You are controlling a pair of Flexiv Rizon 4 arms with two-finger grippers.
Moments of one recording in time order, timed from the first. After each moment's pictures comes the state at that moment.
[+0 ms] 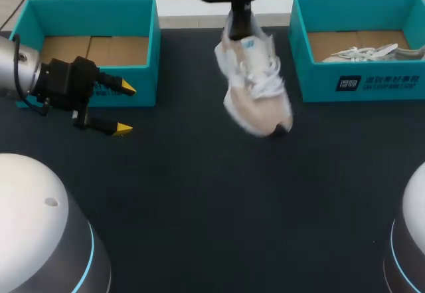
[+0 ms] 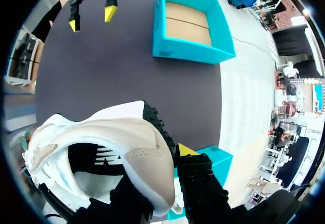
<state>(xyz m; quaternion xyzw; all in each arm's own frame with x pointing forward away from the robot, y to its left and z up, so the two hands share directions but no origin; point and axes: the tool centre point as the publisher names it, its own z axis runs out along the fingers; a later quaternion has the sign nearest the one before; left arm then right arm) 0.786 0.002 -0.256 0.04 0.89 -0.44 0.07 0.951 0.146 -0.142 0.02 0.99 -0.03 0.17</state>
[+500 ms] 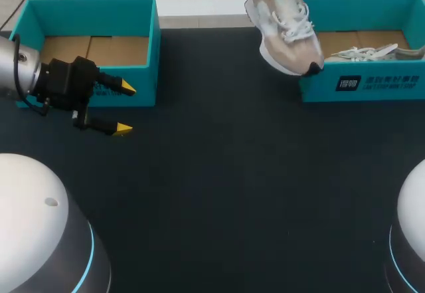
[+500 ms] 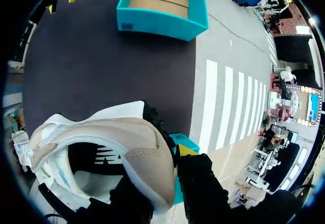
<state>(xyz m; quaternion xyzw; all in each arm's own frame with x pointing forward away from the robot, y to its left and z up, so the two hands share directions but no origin) 0.786 0.002 -0.256 0.04 0.89 -0.44 0.07 1.093 0.080 -0.126 -0.01 0.98 -0.07 0.19</state>
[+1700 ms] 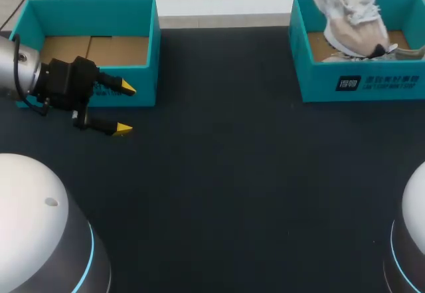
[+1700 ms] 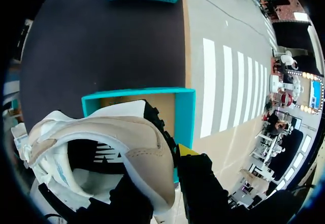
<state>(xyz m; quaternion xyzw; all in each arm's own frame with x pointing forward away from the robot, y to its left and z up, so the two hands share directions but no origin) 0.786 0.002 -0.256 0.04 0.89 -0.44 0.07 1.135 -0.096 -0.127 0.02 0.98 -0.11 0.19</state>
